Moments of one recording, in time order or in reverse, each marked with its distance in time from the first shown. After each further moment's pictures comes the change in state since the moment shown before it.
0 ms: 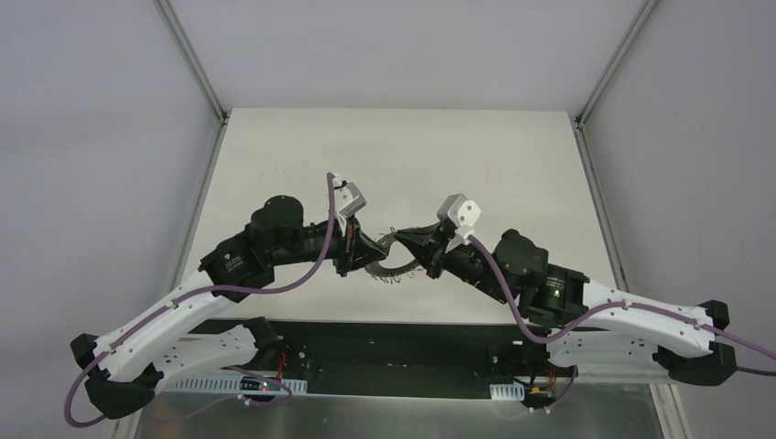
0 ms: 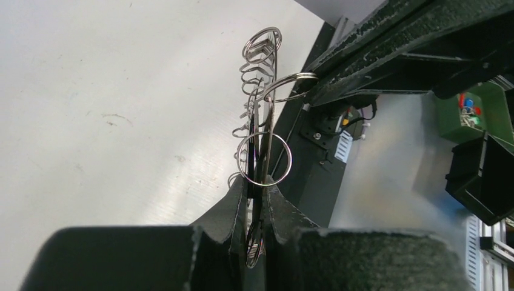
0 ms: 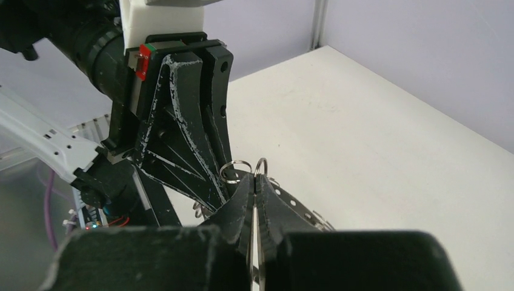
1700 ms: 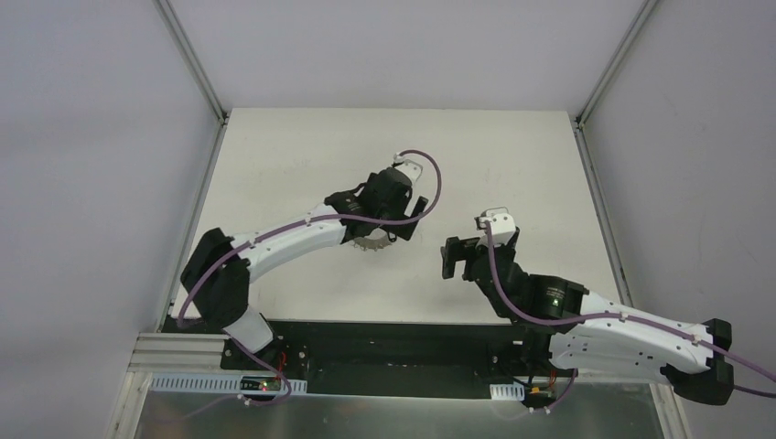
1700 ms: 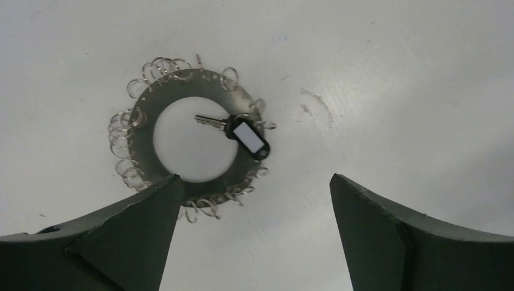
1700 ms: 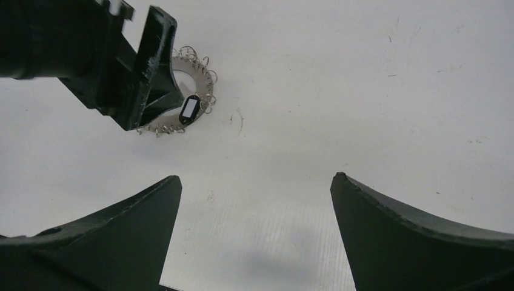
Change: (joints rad) left arm 0.007 0.812 0.244 0.002 -0.649 0.061; right arm -0.102 -0.165 -0.267 -0.457 0.573 0.520
